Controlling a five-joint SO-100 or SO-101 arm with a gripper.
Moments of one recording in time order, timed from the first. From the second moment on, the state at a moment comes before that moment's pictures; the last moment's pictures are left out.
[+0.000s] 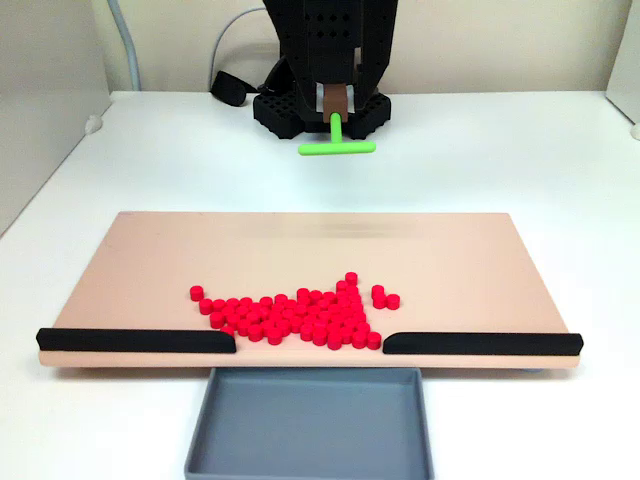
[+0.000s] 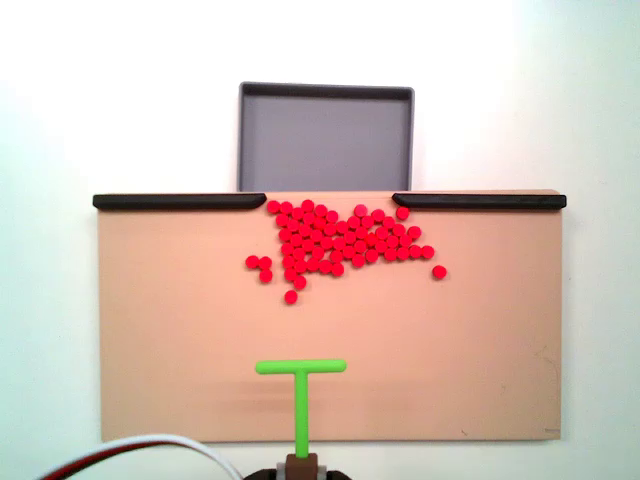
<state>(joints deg) -1.0 101.5 95.6 93.3 -86.9</state>
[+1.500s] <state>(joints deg) -0.7 101.2 95.6 93.3 -86.9</state>
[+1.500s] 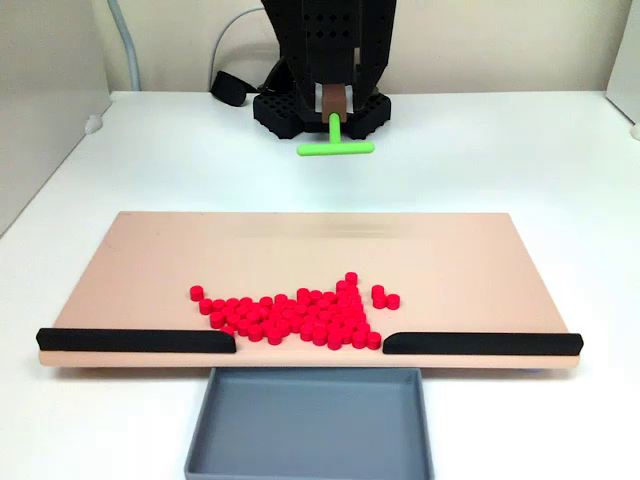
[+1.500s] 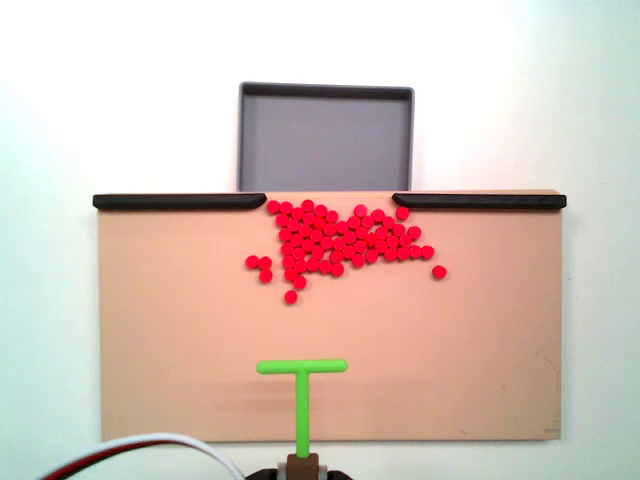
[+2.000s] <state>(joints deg) -1.8 100.1 95.6 92.8 -76.9</state>
